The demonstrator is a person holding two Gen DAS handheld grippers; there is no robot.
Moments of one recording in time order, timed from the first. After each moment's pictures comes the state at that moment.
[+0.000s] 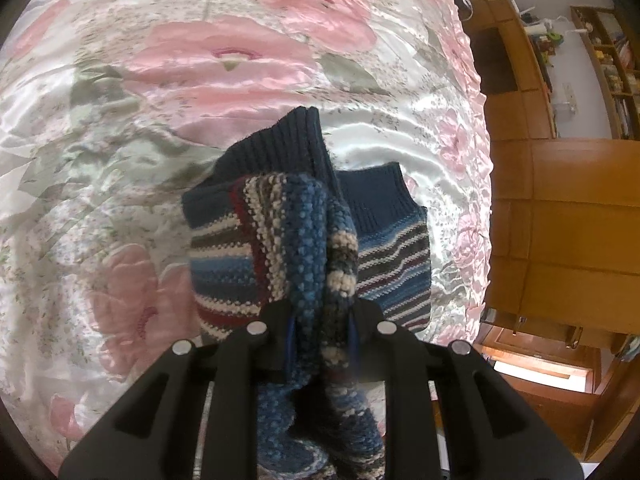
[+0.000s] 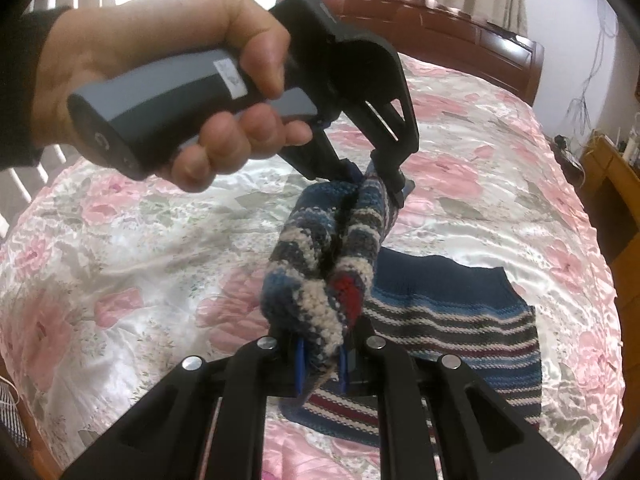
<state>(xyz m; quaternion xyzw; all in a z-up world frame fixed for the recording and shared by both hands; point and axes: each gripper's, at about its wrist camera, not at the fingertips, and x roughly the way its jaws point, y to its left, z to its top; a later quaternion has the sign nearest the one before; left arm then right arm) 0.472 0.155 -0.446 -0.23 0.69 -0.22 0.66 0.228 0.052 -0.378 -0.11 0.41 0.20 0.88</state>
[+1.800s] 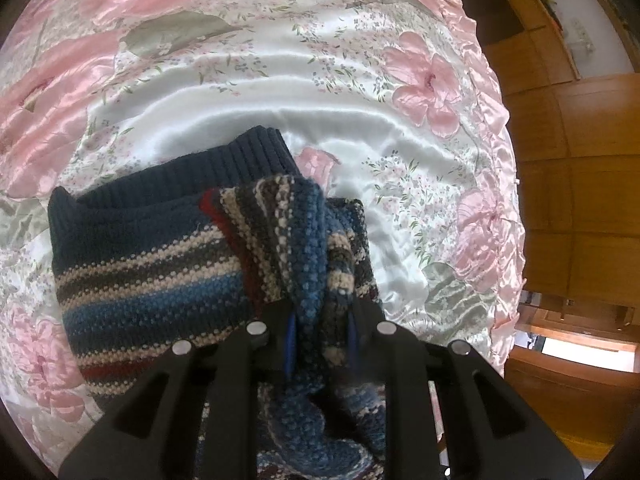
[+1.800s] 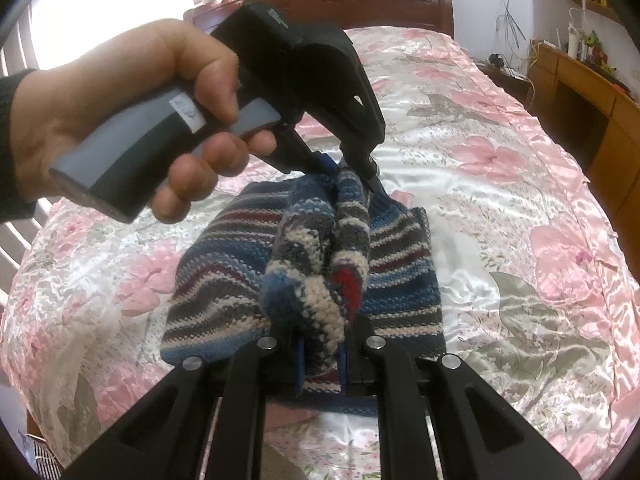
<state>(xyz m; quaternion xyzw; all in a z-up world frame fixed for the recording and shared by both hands) 0.487 -0.088 -0.483 -0.12 0.70 -0.21 0.67 0.239 -0.176 -0.427 0.02 0.44 0.13 0.89</state>
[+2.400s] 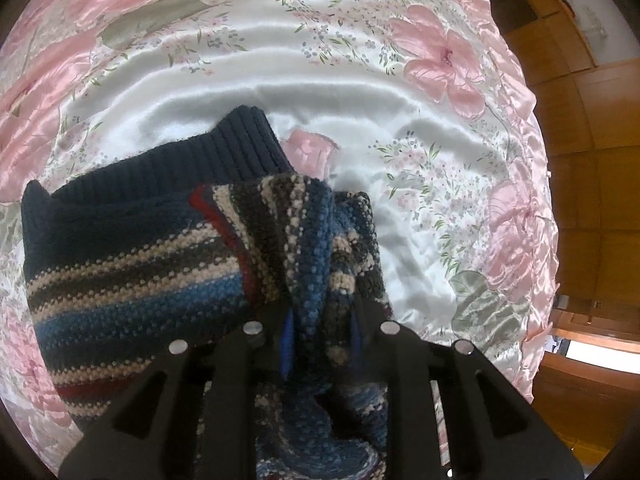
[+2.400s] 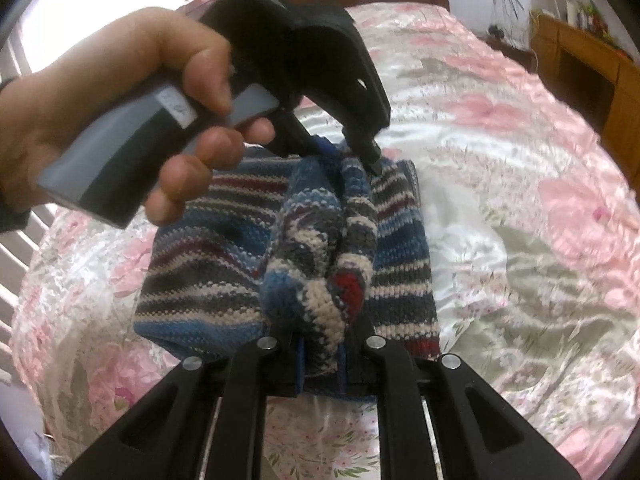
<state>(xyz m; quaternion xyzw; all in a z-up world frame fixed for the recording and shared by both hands) 0.476 -0.126 -0.517 -0.08 0.69 -0.18 0.69 0.237 -0.213 -0.473 0.06 0.47 0.15 0.87</state>
